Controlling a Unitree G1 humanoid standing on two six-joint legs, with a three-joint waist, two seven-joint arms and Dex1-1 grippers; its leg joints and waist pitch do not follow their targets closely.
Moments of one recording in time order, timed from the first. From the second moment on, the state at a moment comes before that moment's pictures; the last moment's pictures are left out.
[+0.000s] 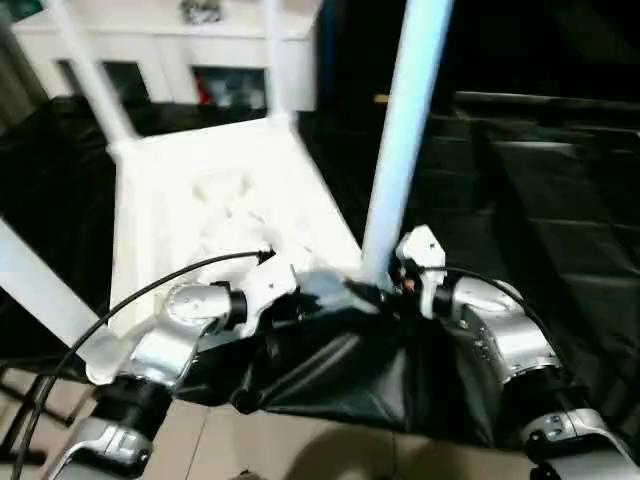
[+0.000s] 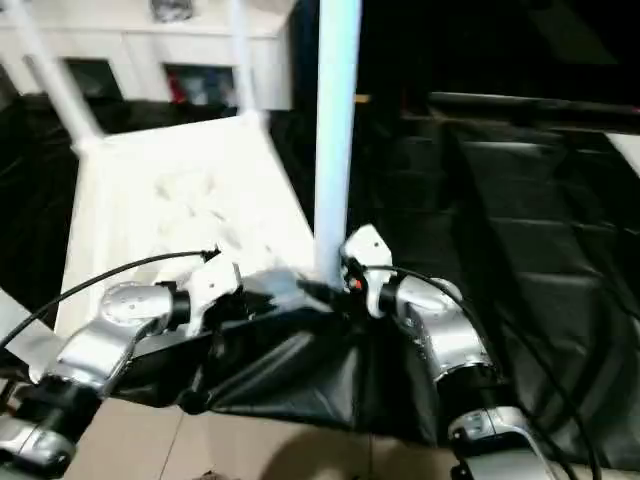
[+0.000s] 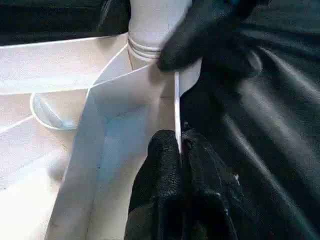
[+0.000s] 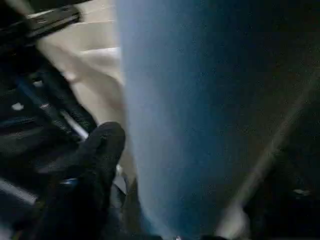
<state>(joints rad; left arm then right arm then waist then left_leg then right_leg) -0.40 0.36 -0.24 0.39 0.01 0.01 -1.08 -0.48 -0.26 0.13 0.59 0.08 0.03 1.03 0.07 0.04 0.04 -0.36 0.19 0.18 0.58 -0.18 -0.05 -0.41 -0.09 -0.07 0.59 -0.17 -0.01</state>
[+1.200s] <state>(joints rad) -0.35 0.44 -0.24 0.33 -0.06 0.03 -1.19 -0.54 -0.30 0.19 0.67 0.11 0.01 1.30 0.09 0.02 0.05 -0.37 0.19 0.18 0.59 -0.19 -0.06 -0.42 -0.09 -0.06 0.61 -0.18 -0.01</state>
